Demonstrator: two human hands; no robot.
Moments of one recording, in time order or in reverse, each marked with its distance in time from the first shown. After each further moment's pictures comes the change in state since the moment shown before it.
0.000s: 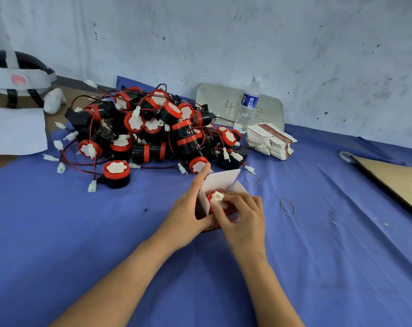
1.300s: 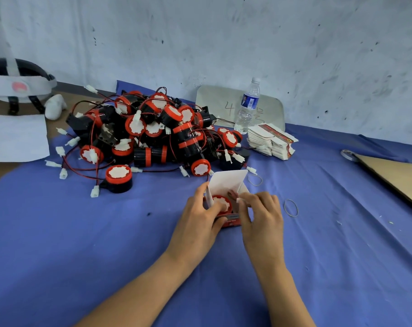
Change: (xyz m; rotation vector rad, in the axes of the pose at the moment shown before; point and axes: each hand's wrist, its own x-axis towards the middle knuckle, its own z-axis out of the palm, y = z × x) left_hand -0.009 0.010 0.021 0.566 0.048 0.046; right_hand 0.007 0.005 -0.018 -0.197 0.141 -0.182
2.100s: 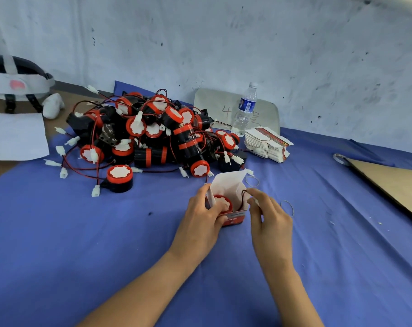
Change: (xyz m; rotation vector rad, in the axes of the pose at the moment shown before) left_hand 0.001 0.002 0.000 -0.046 0.015 0.006; right_hand 0.001 -0.005 -0.020 0.110 -0.098 0.119
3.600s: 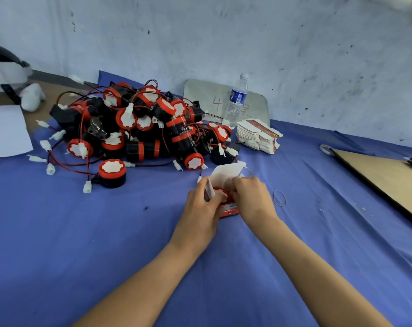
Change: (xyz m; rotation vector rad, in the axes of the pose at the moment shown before) left_hand -0.001 -0.002 0.005 -0.099 0.024 0.063; right_hand 0.048 -0.005 0.019 -0.560 -0.556 0.121
